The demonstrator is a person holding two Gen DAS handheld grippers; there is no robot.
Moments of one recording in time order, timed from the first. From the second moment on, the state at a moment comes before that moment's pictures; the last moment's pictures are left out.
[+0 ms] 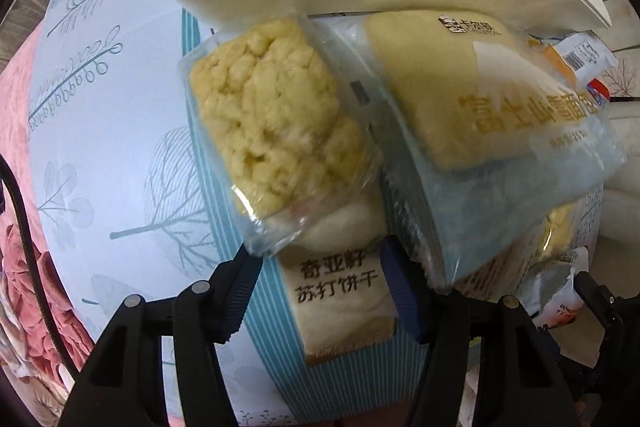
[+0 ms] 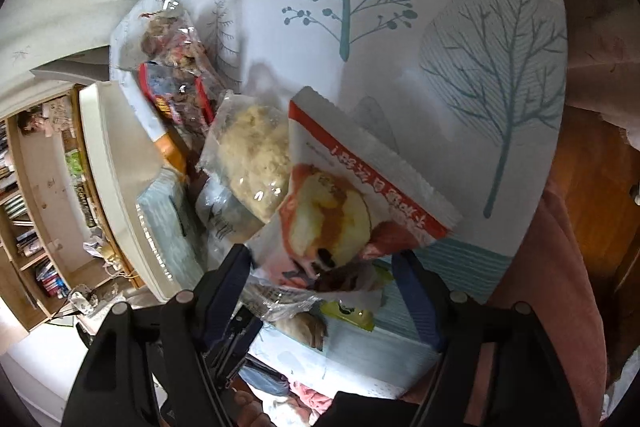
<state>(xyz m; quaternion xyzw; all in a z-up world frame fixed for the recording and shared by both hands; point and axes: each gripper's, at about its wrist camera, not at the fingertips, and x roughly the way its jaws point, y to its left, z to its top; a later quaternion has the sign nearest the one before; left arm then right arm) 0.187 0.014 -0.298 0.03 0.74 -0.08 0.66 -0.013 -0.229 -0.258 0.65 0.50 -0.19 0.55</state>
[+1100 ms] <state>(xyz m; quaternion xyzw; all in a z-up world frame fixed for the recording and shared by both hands) 0.123 0.077 -0.256 0.06 0.73 -0.10 0.67 -0.002 -0.201 -0.201 0.54 0.52 -0.17 0.64</state>
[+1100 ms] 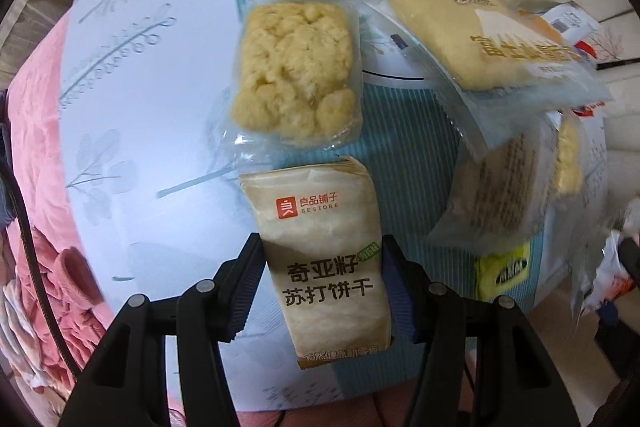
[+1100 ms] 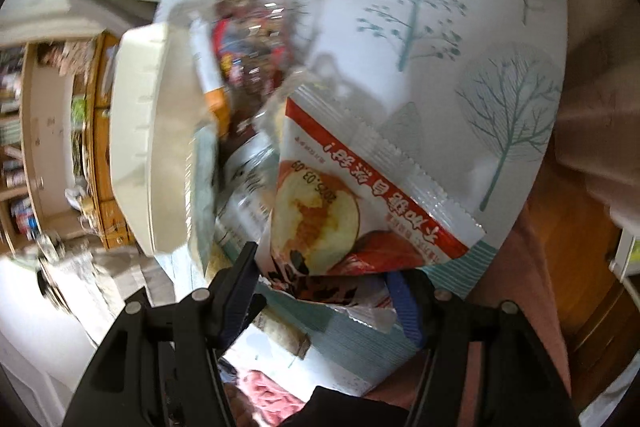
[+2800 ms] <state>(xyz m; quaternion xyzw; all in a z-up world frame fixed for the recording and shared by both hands) 0.224 0.066 -0.083 -0.11 0.60 -0.03 0.80 0.235 -0.157 -0.077 0.12 0.45 0.07 0.88</state>
